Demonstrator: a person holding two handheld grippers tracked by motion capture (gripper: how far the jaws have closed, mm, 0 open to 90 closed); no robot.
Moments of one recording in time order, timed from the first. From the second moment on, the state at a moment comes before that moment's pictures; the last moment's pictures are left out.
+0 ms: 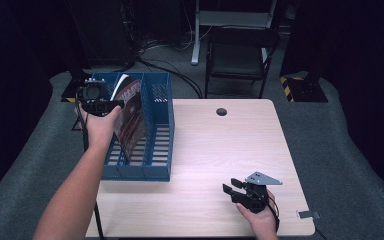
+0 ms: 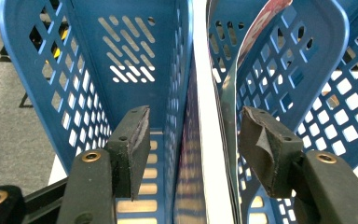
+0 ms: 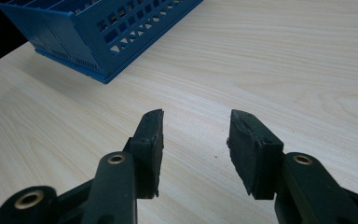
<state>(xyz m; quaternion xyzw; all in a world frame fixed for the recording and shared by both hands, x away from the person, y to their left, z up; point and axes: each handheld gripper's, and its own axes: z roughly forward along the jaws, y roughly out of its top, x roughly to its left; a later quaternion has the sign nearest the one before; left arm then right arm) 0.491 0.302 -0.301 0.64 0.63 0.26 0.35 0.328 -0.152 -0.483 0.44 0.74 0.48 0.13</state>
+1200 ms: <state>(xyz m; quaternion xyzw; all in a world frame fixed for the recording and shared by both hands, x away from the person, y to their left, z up) 0.447 0.338 -0.286 0.67 0.60 0.22 0.38 0.330 -0.148 -0.487 0.44 0.75 0.47 0.13</state>
